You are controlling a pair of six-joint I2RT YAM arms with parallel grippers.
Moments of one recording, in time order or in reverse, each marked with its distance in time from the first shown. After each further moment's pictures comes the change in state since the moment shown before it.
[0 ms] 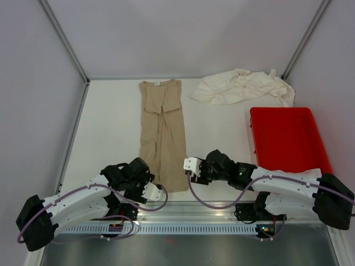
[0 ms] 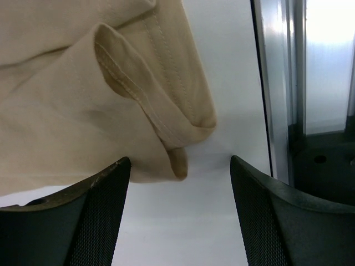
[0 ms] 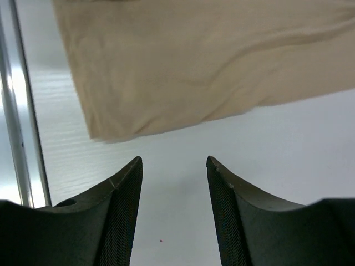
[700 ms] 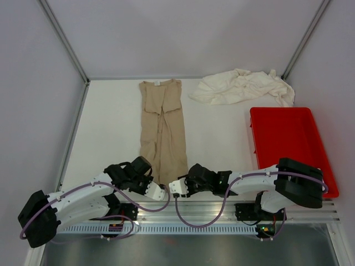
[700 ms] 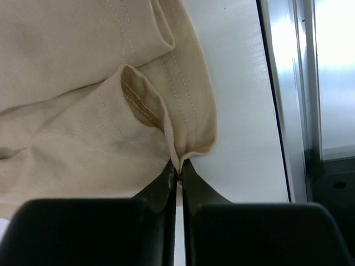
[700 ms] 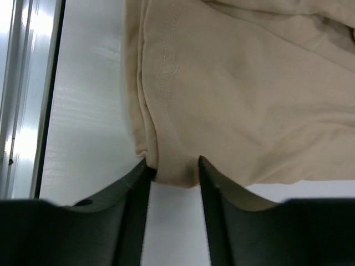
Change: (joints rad) left arm 0.001 0.104 -0.008 0.124 0.057 0.048; right arm 0.255 0.357 -0.019 0.256 0.097 -0.308
